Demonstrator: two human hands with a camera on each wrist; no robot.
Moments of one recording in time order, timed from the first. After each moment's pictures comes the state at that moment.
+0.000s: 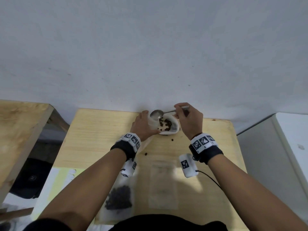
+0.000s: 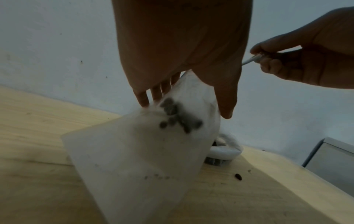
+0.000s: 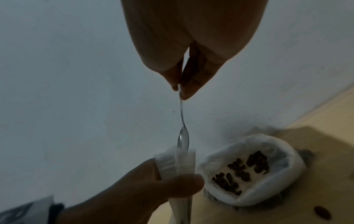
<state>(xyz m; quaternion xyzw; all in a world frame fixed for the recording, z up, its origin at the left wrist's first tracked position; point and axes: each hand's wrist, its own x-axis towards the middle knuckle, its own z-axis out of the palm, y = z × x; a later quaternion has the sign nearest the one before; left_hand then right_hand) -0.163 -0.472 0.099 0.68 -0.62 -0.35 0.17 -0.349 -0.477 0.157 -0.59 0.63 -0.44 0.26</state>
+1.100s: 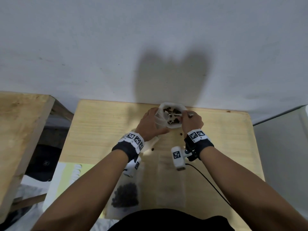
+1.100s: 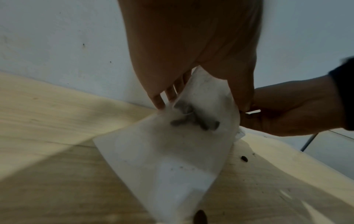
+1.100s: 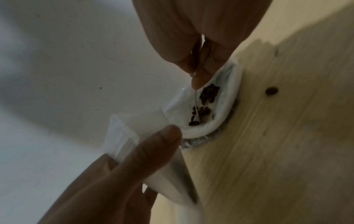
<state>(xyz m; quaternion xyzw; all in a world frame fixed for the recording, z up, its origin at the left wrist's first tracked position) -0.158 -0.470 0.088 0.63 -0.62 -0.42 0.20 -0.331 -0.500 0.080 -0.41 0.79 -0.29 0.35</state>
